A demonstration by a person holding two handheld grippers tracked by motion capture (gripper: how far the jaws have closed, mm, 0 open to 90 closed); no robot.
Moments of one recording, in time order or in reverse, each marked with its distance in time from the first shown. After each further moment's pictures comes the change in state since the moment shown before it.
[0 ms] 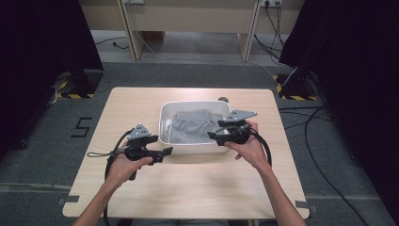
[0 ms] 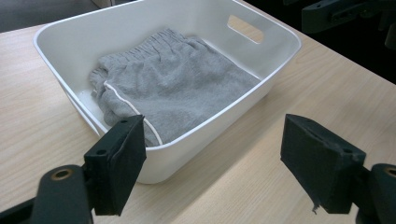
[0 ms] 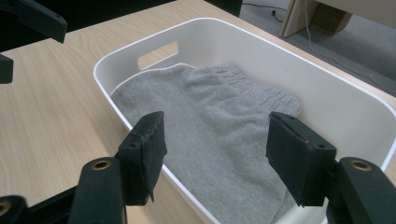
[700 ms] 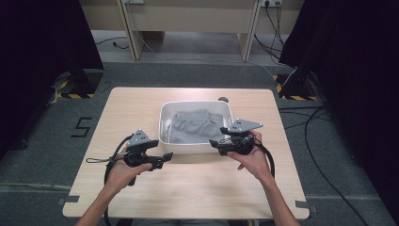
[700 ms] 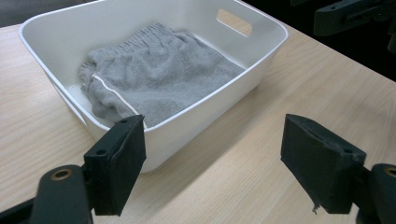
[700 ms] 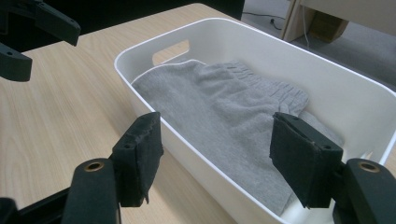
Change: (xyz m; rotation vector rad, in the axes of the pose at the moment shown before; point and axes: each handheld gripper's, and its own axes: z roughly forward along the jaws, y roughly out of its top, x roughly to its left) left arm -0.009 -0.012 -0.006 -0.001 -0.014 0.018; right arm 0.018 -0.019 -0.017 -0.040 -0.006 0.004
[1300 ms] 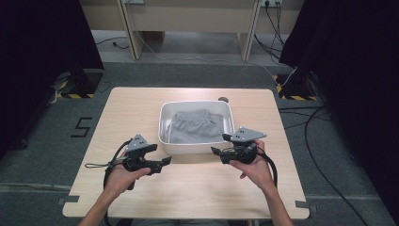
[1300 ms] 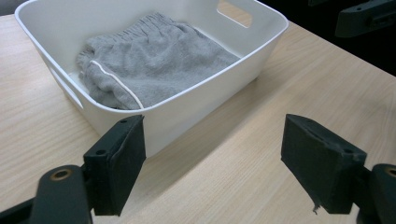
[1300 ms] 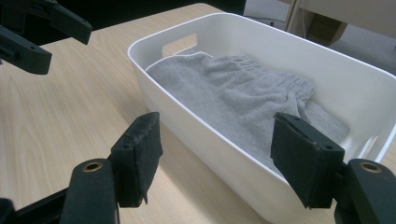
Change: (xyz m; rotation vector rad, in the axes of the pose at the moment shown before) left arm -0.001 -0.015 -0.001 -0.004 -0.001 -0.015; right arm 0.014 -0.018 -0.012 -0.018 -0.004 -0.001
